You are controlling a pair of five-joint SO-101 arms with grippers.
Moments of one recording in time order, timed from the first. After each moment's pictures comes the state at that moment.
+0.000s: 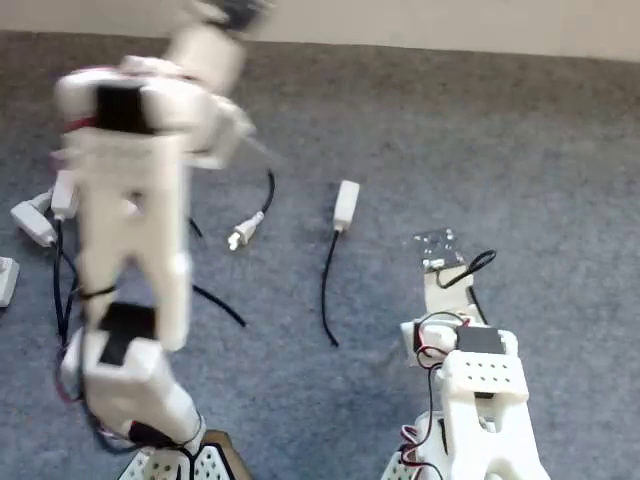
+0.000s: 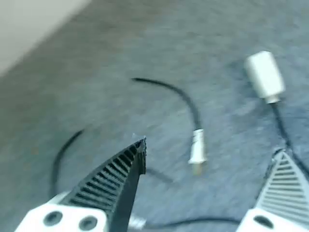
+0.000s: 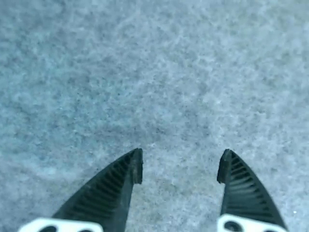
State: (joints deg) left arm 3.7 13.1 -44.8 95.7 -23.6; right arm -2.0 -51.3 76.9 50.5 17.4
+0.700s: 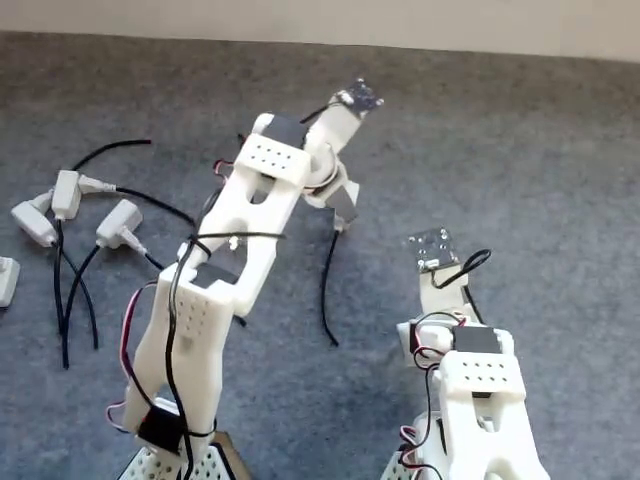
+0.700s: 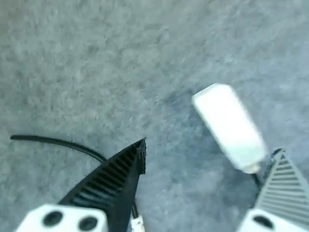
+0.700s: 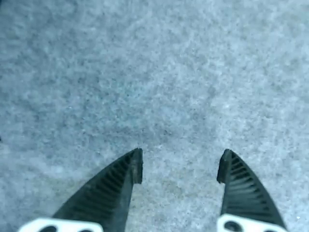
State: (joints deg) left arm 15.3 43.6 -40.1 71.4 -18.8; right arm -3.7 -51.3 76.9 50.5 17.4
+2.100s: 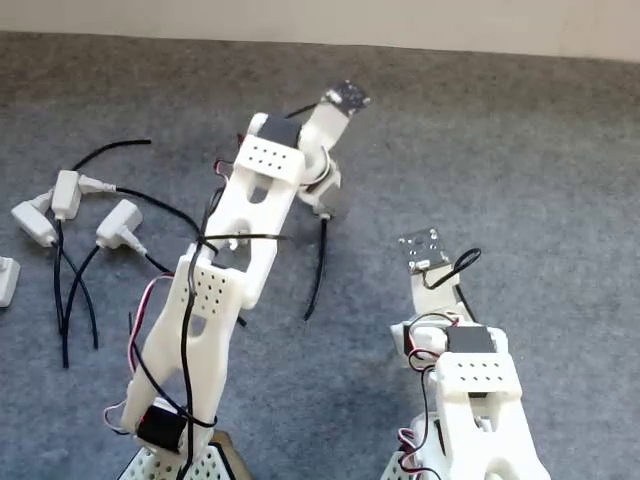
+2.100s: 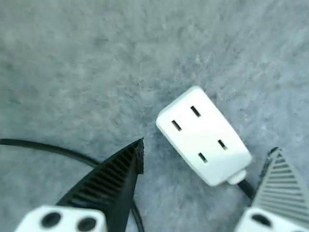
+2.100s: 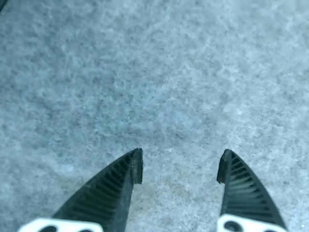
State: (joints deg) left arm 13.3 60.9 -63.3 78.9 -18.8; right arm -6.4 -51.3 76.9 50.5 17.4
